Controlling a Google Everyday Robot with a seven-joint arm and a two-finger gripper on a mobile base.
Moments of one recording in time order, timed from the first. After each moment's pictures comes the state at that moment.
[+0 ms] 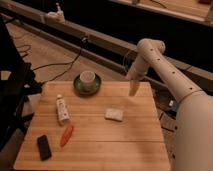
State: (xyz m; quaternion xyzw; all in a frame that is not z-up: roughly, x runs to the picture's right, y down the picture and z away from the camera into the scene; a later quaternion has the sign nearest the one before) arm 0.160 -0.011 0.829 -0.35 -0.13 0.06 0.93
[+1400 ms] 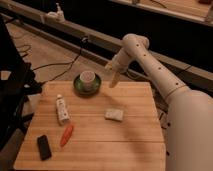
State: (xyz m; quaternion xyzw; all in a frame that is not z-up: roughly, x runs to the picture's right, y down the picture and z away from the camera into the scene) arm 0.003 -0.080 0.819 -0.24 -0.28 0.01 0.93
